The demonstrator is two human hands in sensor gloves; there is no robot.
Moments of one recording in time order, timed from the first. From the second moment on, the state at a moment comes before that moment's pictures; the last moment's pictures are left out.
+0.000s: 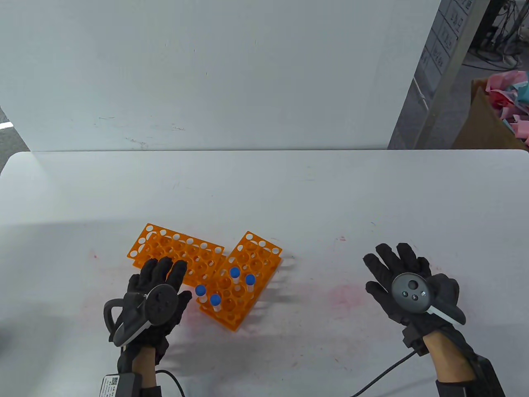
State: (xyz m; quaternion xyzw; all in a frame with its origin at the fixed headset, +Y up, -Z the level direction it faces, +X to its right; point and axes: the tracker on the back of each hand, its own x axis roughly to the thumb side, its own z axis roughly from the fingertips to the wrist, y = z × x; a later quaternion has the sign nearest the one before) left_hand -0.254 -0.686 -0.310 0.07 -0.04 0.03 1.00; right_hand 0.257 -0.670 -0.325 0.13 -0.06 0.99 0.08
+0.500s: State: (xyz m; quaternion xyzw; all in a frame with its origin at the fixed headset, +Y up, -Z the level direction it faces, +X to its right) left_hand -0.261 -0.696 -0.320 0.02 -0.02 0.01 1.00; right_hand 0.254 -0.689 -0.333 0.10 0.05 0.99 0.01
